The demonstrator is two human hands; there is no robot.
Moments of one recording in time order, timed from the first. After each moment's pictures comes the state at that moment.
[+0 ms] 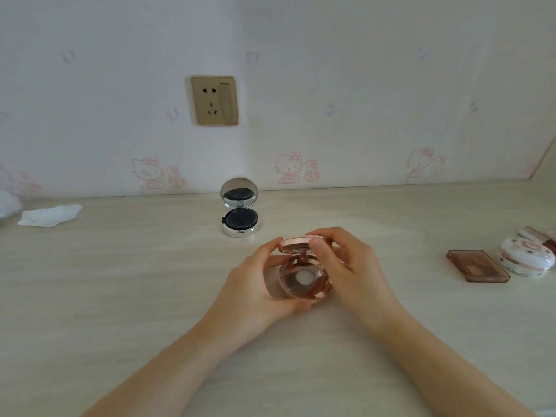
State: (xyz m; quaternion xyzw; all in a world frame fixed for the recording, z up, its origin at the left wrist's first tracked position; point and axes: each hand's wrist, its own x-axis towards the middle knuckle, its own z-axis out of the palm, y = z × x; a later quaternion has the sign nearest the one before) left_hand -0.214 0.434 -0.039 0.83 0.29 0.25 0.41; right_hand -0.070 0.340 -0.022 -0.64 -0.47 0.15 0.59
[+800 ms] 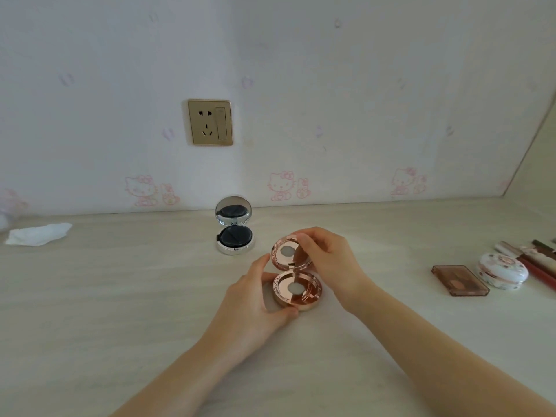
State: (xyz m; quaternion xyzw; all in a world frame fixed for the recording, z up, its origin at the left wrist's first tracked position) left_hand -0.207 0.439 -0.040 0.85 0.31 0.25 0.35; right_hand -0.052 0.385 -0.010 -0.67 -0.38 0.22 0.60
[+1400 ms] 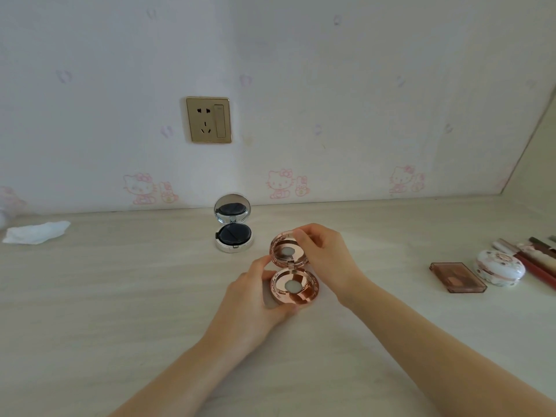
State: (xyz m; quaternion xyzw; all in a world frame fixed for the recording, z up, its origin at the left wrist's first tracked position) left_hand -0.206 0.434 -0.035 0.85 0.30 0.26 0.34; right_hand -0.051 0.390 -0.010 -0.70 -0.39 0.20 0.57
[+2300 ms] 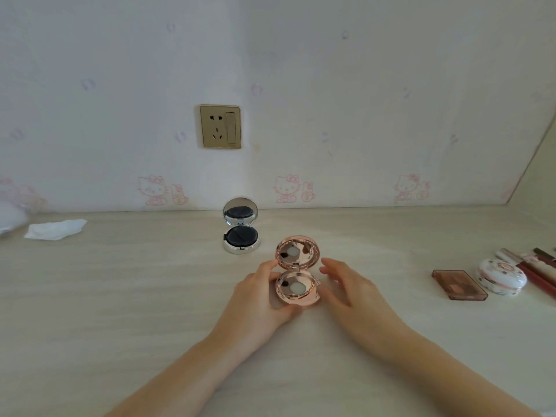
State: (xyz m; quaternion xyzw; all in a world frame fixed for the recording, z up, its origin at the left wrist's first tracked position) left_hand -0.204 0.438 -0.045 0.86 0.30 0.28 0.32; right_hand -0.055 0.319 -0.030 -0.76 -0.53 0.09 0.38
